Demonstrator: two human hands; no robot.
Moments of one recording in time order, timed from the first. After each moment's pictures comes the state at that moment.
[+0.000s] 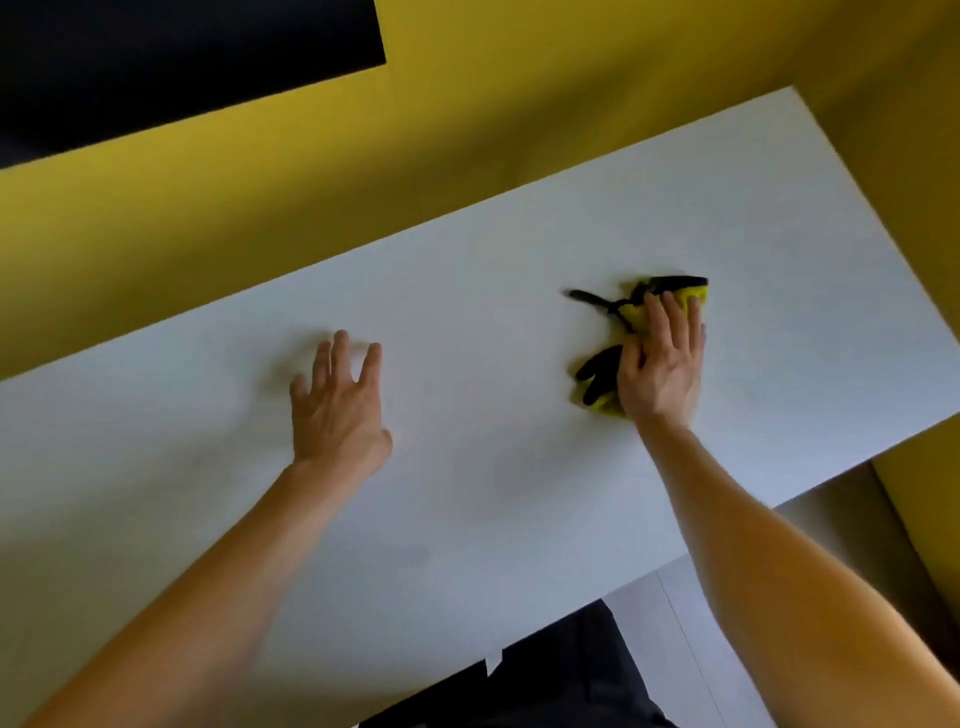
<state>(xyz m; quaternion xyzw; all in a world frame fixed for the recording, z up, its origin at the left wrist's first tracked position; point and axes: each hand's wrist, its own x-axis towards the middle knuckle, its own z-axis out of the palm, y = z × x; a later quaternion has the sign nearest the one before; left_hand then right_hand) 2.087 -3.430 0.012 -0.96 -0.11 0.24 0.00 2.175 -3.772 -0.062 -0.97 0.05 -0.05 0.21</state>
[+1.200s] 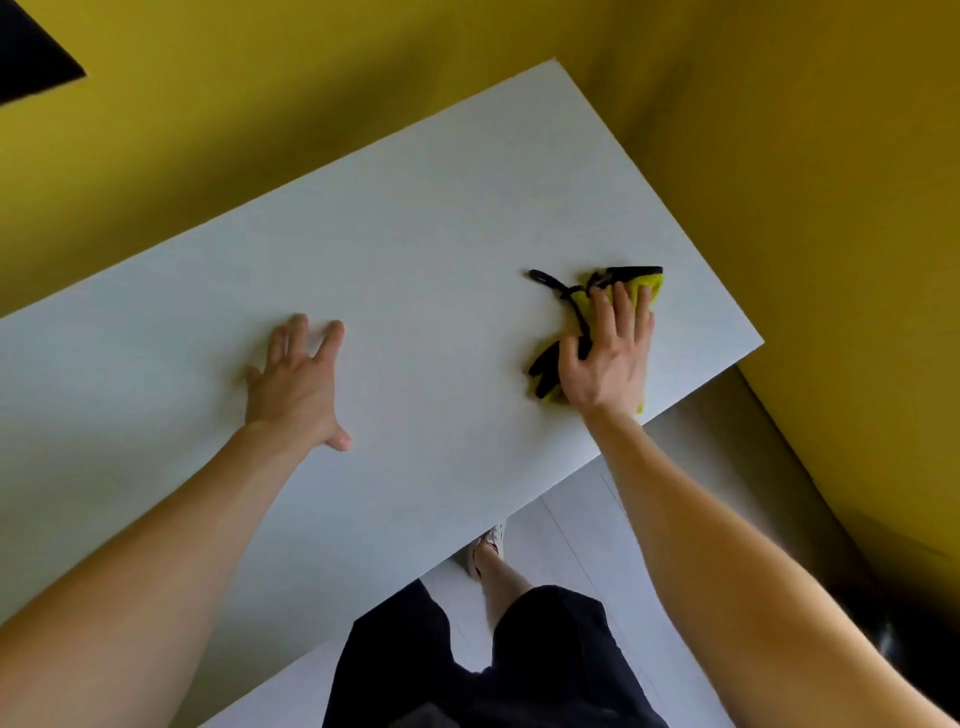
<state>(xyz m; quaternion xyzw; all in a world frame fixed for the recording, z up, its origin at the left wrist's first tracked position) 2.161 -3.646 0.002 -0.95 -0.08 0.30 0.01 2.181 -3.990 -0.063 -0.97 0.11 -0.04 0.21</state>
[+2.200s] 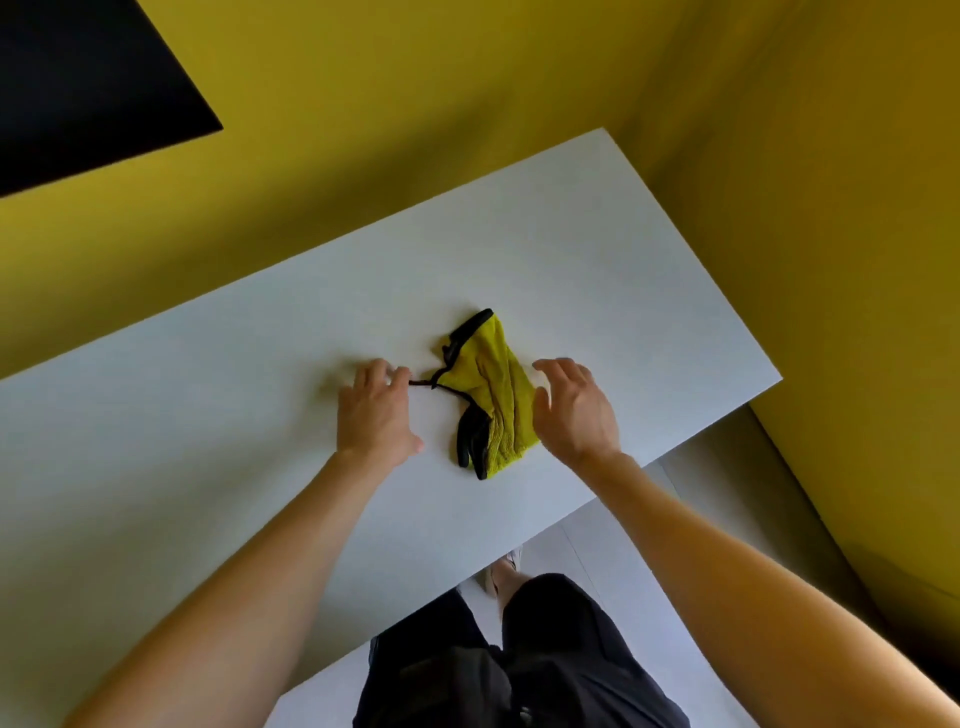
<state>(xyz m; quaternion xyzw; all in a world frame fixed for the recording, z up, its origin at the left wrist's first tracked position) 2.136 -3.633 -0.005 -0.97 -0.05 0.25 -0.07 2.148 -3.896 -0.014 -0.97 -0.02 0.11 0.21</state>
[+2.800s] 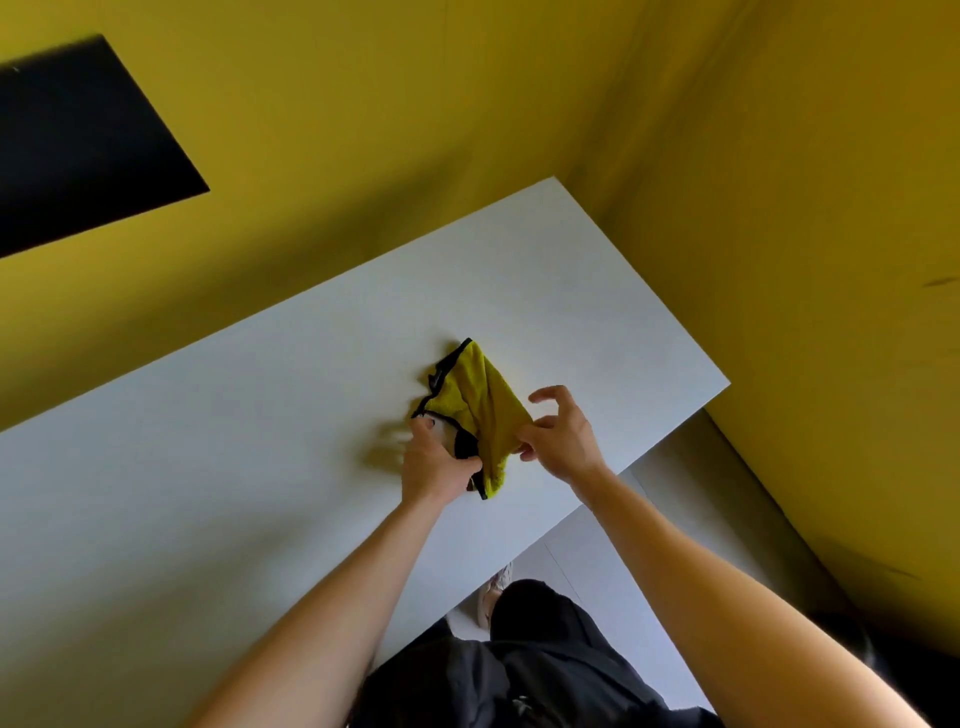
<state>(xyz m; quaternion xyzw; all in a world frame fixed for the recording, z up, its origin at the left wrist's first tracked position) 2.111 -3.699 -0.023 -0.81 -0.26 0.28 -0.46 2.129 -3.885 0.051 -0.82 0.24 0.24 0.46</state>
